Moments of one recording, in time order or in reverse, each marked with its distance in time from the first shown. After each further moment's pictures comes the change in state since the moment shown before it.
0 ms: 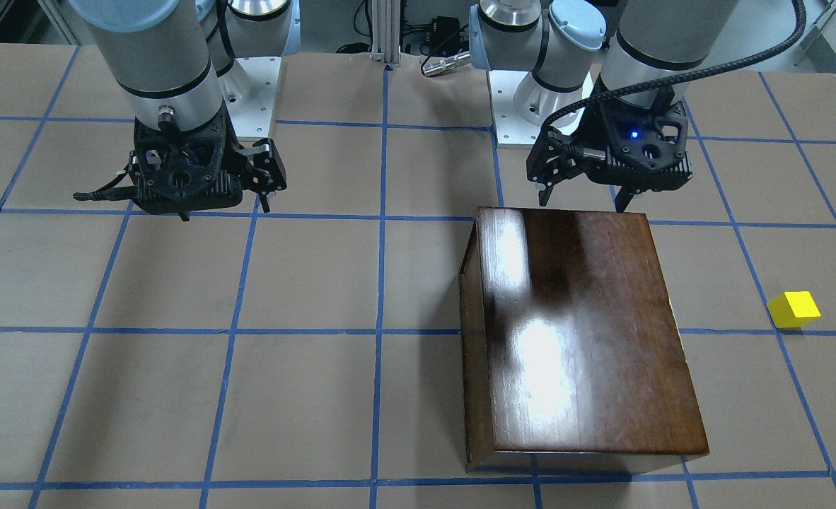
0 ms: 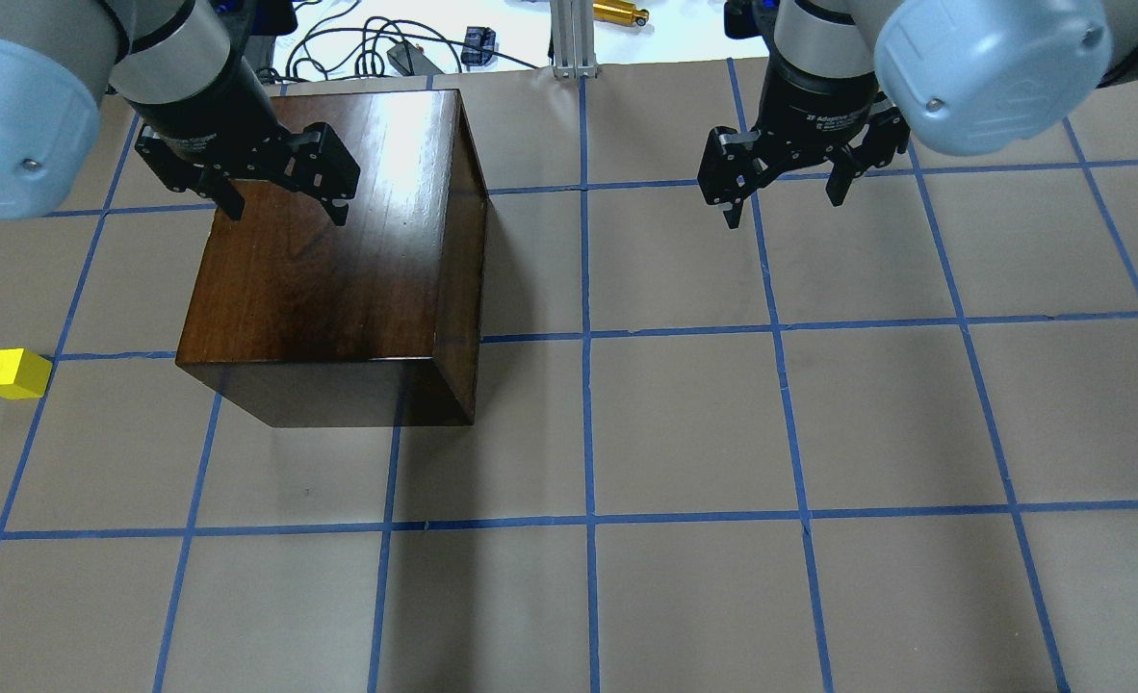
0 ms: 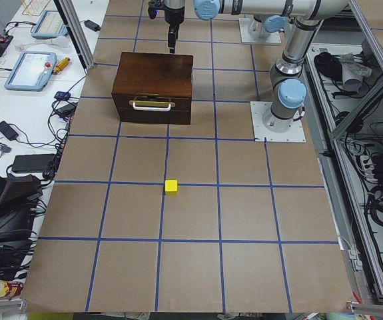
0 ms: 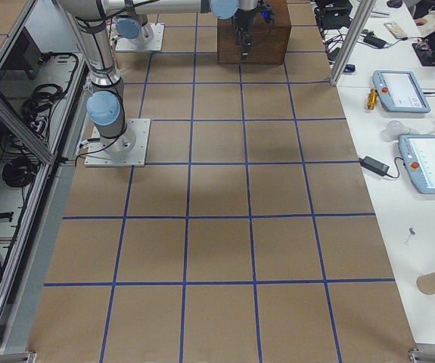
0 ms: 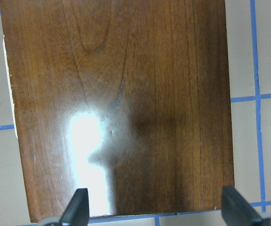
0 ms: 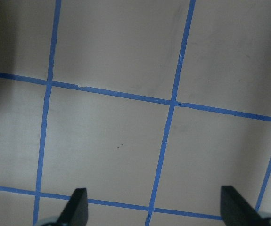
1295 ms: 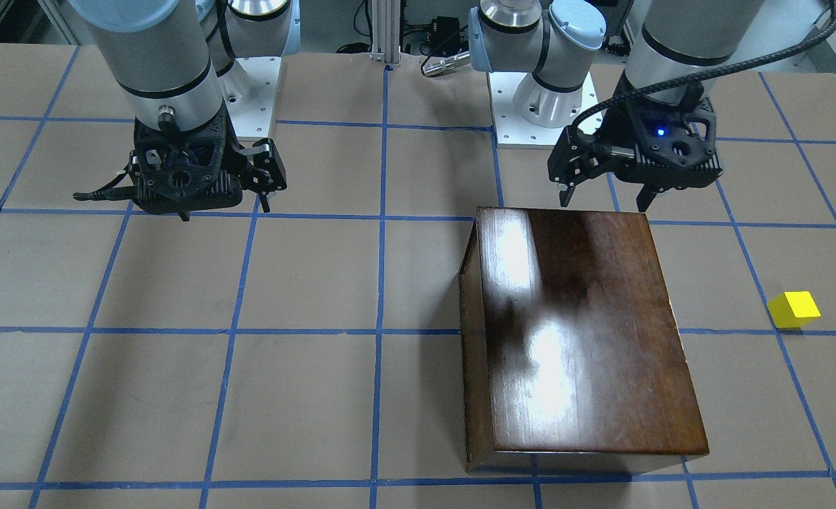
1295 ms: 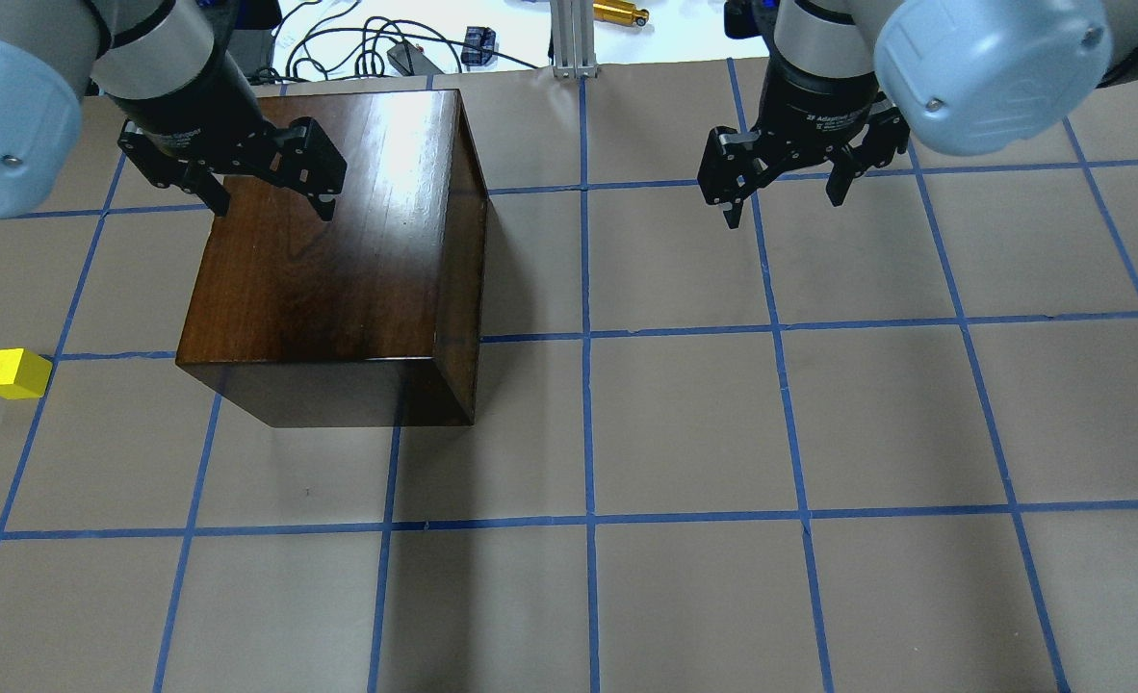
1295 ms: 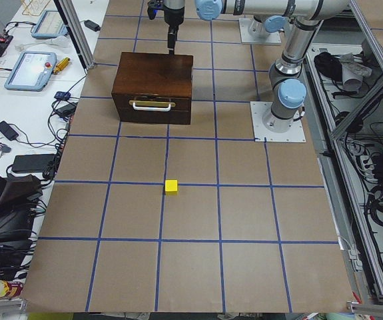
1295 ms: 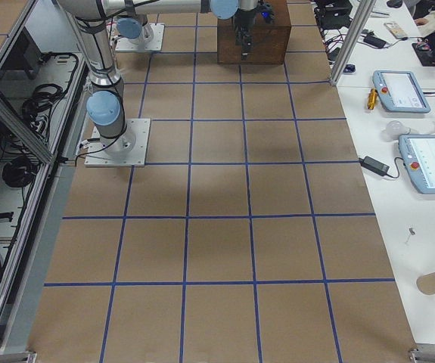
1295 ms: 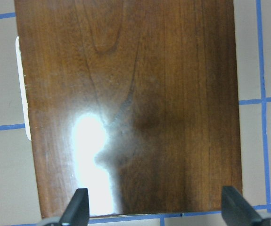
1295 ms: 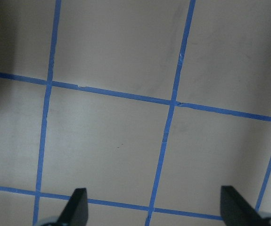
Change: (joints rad) left arm 0.057 0.010 0.002 0.000 0.010 0.048; right arm 0.000 0.000 0.000 0.000 0.000 0.000
